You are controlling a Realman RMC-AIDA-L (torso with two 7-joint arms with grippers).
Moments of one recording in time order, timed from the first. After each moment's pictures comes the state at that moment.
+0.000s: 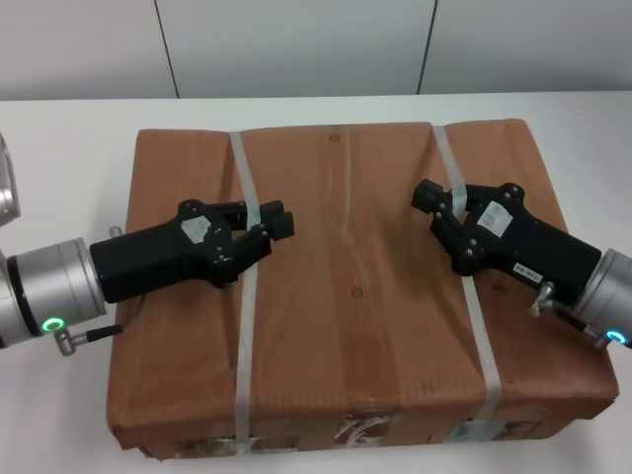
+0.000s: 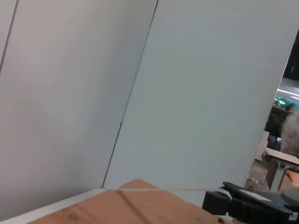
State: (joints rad) left arm -0.48 -2.04 1.21 0.44 1.30 1.43 -1.19; right arm 0.49 2.08 -0.71 -0.11 -1.49 -1.45 0.67
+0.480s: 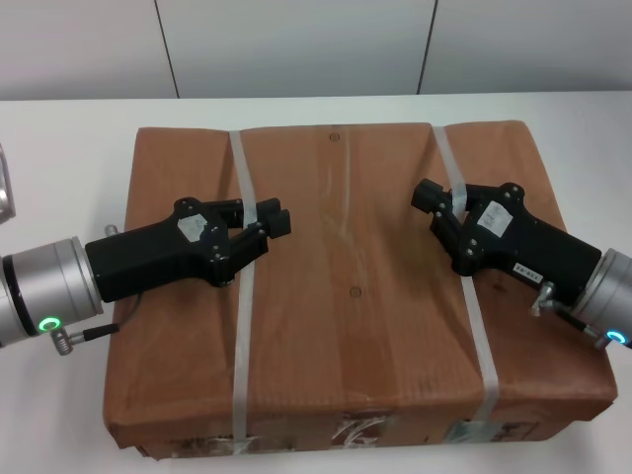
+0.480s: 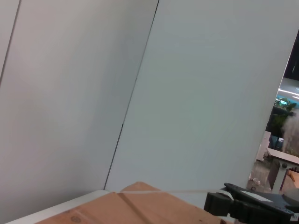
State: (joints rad) left arm -0.47 -2.04 1.21 0.45 1.30 1.43 -1.19; right arm 0.49 2.08 -0.71 -0.11 -1.49 -1.45 0.67
